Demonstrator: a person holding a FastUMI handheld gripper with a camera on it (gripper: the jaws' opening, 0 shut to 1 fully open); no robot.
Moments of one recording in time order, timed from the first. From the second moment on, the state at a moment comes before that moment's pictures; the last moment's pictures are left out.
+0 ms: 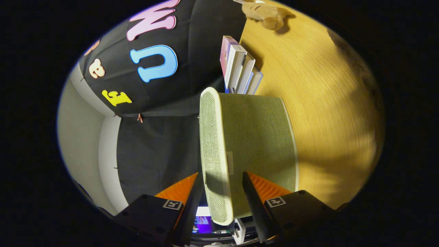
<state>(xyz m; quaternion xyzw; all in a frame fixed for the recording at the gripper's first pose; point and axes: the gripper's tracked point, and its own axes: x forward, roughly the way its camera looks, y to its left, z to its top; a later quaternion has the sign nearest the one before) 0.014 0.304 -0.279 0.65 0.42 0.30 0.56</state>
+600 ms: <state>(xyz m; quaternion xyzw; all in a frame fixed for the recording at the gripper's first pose) 0.028 0.298 -0.205 0.63 0.36 0.31 0.62</state>
